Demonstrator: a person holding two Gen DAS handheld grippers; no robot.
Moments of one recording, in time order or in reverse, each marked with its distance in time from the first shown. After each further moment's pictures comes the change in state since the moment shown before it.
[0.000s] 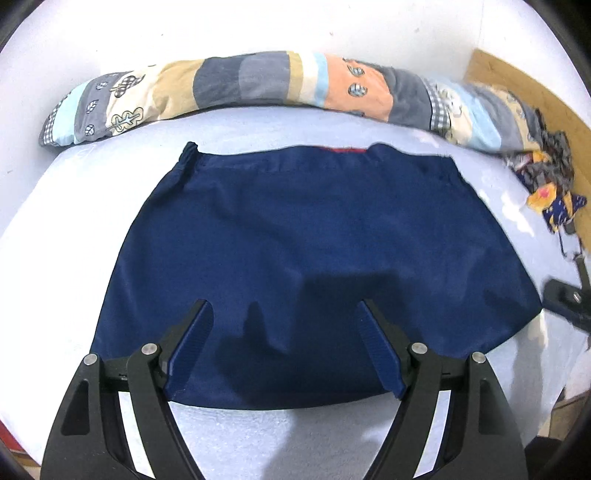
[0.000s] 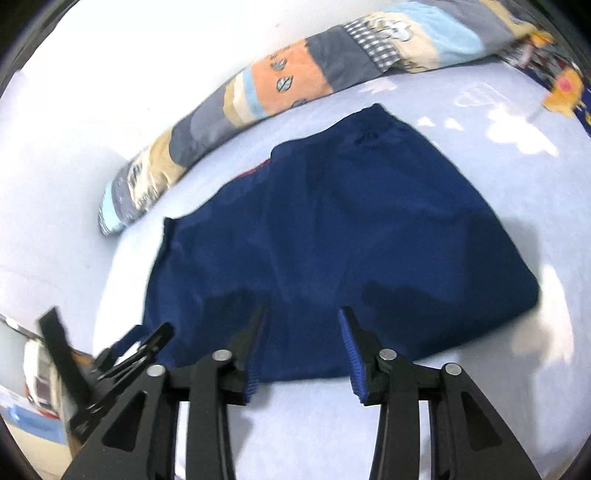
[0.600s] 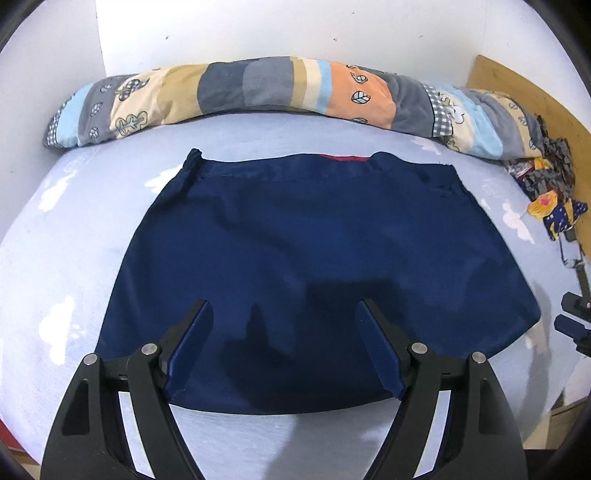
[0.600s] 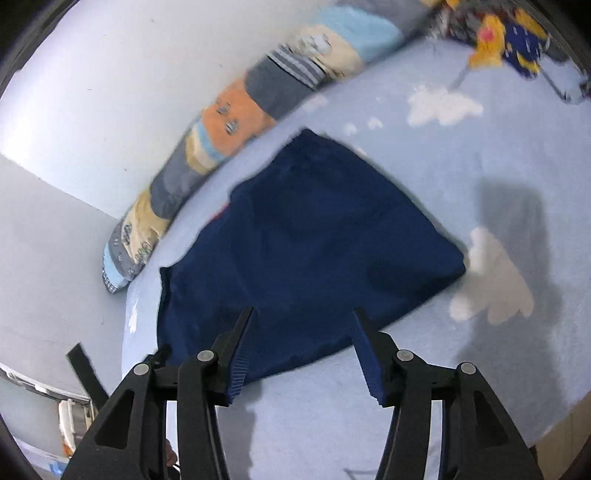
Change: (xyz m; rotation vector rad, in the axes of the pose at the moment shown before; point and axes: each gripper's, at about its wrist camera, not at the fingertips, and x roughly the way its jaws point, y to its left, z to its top) left arm 0.002 -0.001 0.002 0.002 -0.001 0.017; right arm -0.038 -0.071 -0.003 0.233 -0.039 0.024
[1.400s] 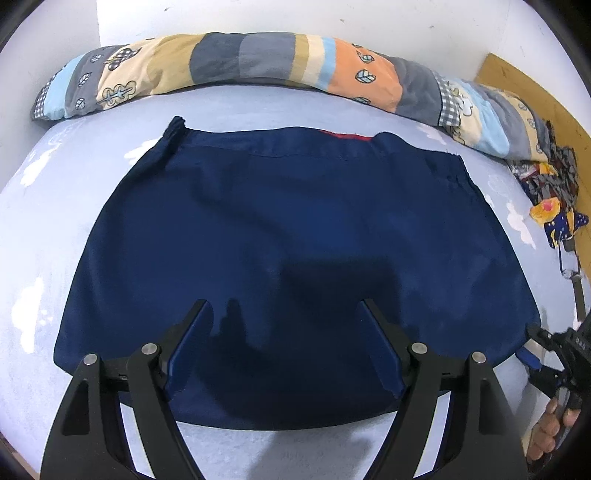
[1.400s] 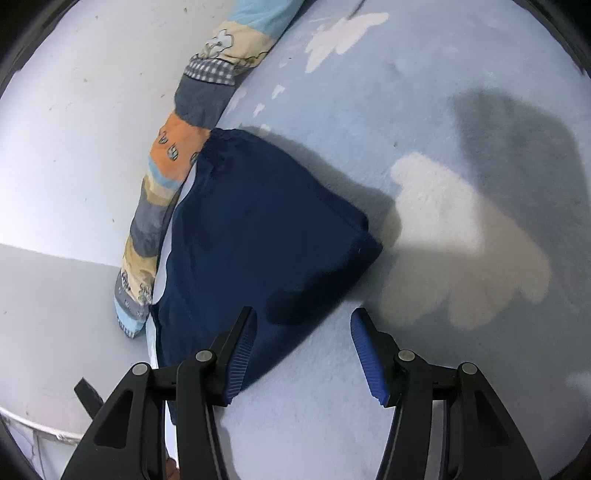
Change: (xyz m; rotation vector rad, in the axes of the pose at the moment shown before) left arm 0.031 -0.011 0.004 -0.057 0.079 -0.052; right arm 0.061 -0.112 0.000 0.269 -0.008 0.121
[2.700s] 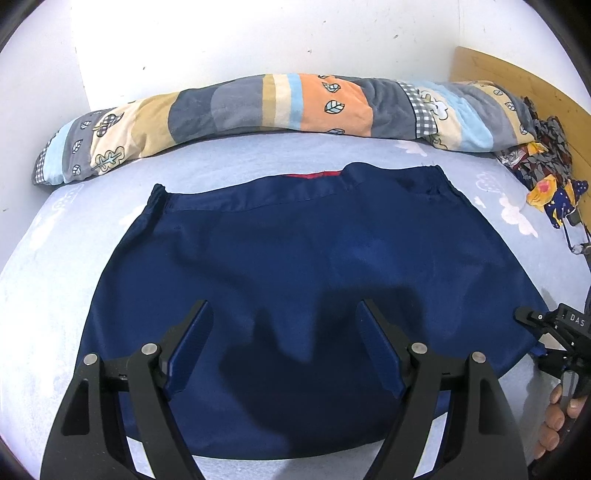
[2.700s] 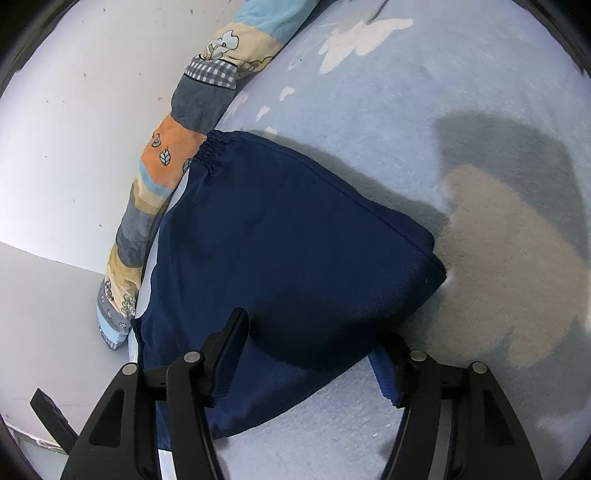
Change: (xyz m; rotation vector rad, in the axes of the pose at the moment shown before) left arm -0.013 -0.038 0.009 0.144 -0.169 0.062; right arm 0.024 0.018 0.003 -0.050 -0.078 -0.058
